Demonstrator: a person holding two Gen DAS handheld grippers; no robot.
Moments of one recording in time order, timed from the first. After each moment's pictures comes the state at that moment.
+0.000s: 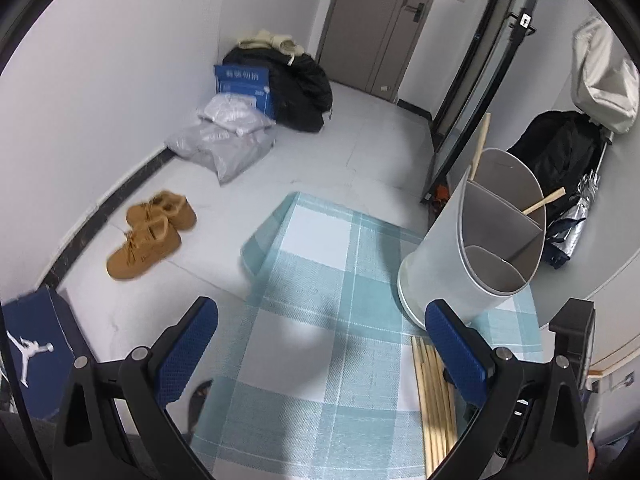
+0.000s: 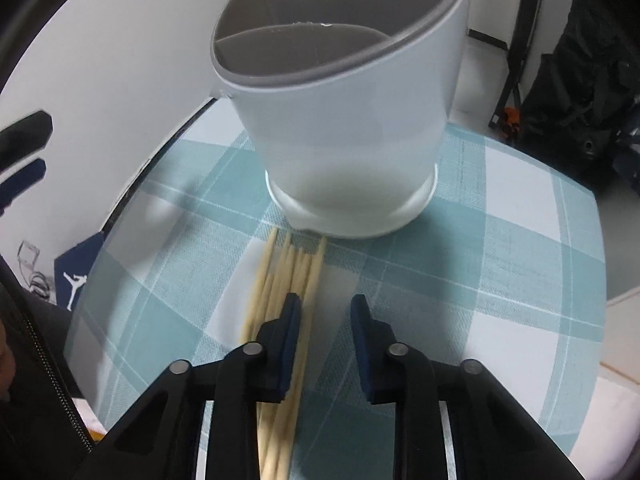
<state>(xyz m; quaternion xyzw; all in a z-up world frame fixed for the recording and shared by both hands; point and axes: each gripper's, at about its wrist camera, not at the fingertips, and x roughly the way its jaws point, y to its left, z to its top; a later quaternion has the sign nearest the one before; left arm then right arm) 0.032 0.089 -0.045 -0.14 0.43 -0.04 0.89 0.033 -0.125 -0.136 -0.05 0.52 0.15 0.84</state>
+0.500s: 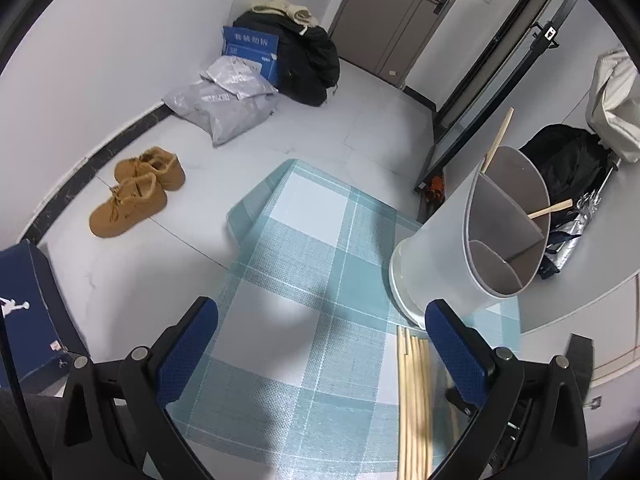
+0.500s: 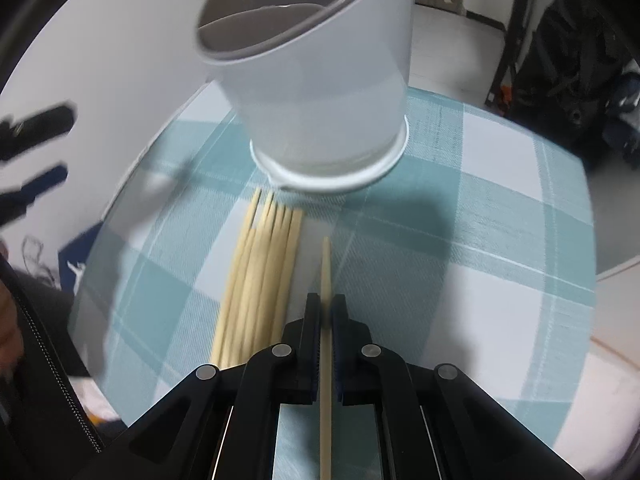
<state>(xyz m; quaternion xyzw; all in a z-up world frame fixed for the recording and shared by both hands) 0.038 0.089 -0.056 -0.19 0.46 -0.04 0.87 0.007 -0.149 -0.132 -0.05 0.55 0.15 0.82</state>
